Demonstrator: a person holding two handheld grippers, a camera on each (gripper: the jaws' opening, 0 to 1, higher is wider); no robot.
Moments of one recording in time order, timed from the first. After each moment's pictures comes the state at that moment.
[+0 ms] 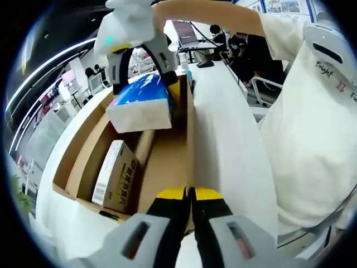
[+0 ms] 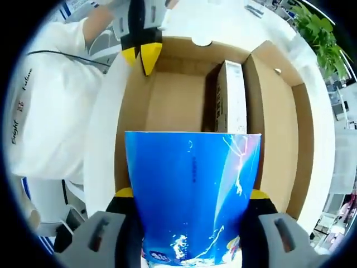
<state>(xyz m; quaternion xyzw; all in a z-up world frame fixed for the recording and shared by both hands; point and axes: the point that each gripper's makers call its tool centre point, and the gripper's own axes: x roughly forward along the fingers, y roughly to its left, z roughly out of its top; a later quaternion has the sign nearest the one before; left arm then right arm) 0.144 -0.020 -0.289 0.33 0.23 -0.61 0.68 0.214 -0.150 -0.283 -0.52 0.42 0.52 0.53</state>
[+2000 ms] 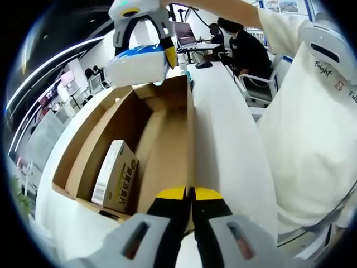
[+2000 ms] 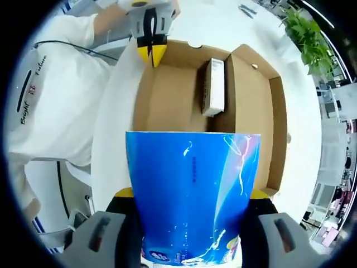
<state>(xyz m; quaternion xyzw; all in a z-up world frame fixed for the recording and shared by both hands) 0.143 -0.021 -0.290 0.33 0.23 -0.62 0.68 0.207 -0.209 -0.220 -0.55 0.42 0.48 0.54</state>
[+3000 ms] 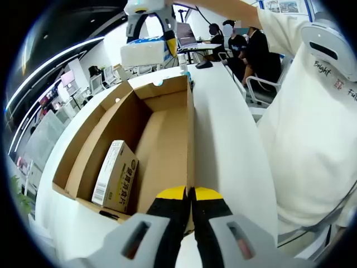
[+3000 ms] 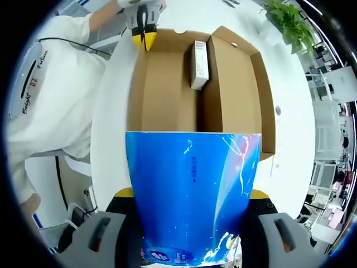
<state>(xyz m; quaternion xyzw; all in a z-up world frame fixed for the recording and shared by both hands) 0.142 -0.020 -0.289 0.33 0.23 -0.62 0.68 0.209 -0.271 -0.207 -0.54 0.45 0.45 0.56</state>
